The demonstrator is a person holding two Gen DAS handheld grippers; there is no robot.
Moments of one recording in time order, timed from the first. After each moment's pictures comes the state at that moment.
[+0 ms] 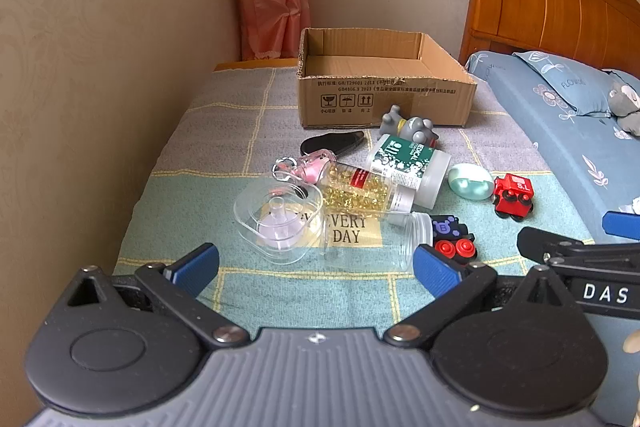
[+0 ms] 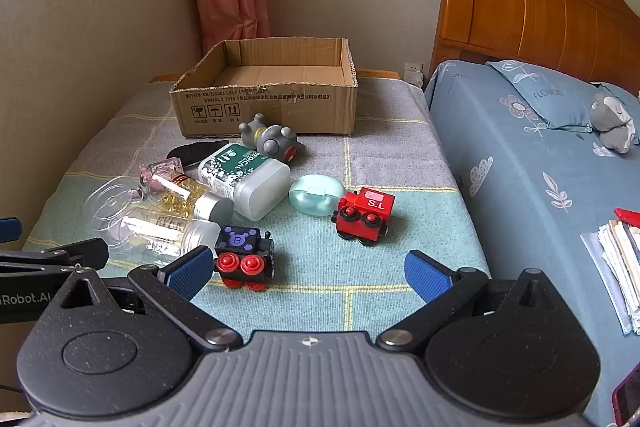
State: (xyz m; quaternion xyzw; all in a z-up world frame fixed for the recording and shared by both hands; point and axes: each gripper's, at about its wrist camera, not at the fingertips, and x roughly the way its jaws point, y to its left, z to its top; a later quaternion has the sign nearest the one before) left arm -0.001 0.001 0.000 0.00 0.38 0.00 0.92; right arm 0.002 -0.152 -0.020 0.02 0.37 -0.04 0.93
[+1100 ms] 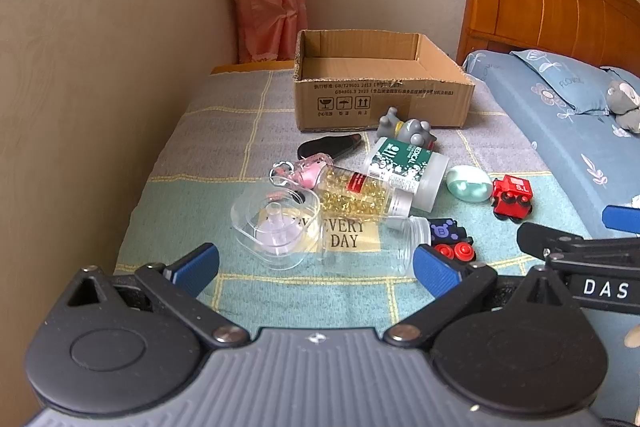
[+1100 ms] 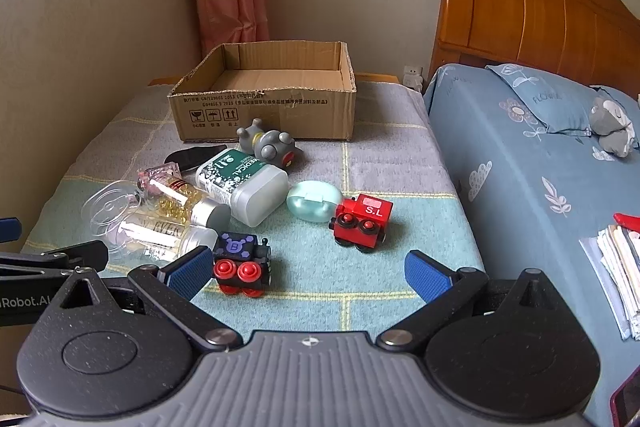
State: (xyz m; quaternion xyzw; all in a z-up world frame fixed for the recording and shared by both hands) left arm 0.006 0.000 0.001 0.01 0.38 -0.01 0.93; right arm 0.007 -0.152 -0.019 0.01 0.36 -0.04 0.93
